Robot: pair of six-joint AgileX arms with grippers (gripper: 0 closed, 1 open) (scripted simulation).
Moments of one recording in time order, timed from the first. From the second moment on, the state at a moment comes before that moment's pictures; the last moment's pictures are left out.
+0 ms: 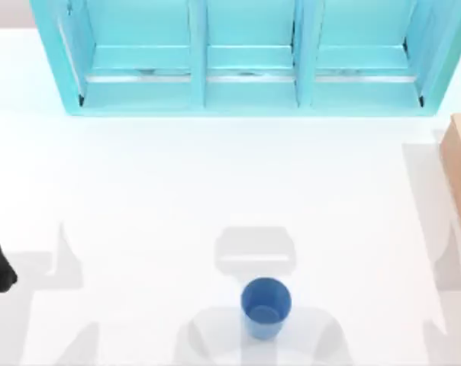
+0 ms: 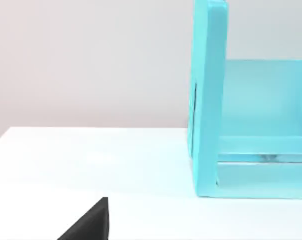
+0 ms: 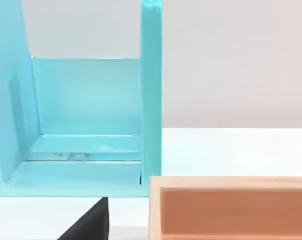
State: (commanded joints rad) left arm 0.00 0.00 0.00 0.00 0.00 0.00; right arm 0.00 0.00 0.00 0.00 0.00 0.00
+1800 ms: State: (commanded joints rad) left arm 0.00 0.00 0.00 0.00 0.00 0.00; right arm 0.87 1.85 1.54 -1.26 0.00 0.88
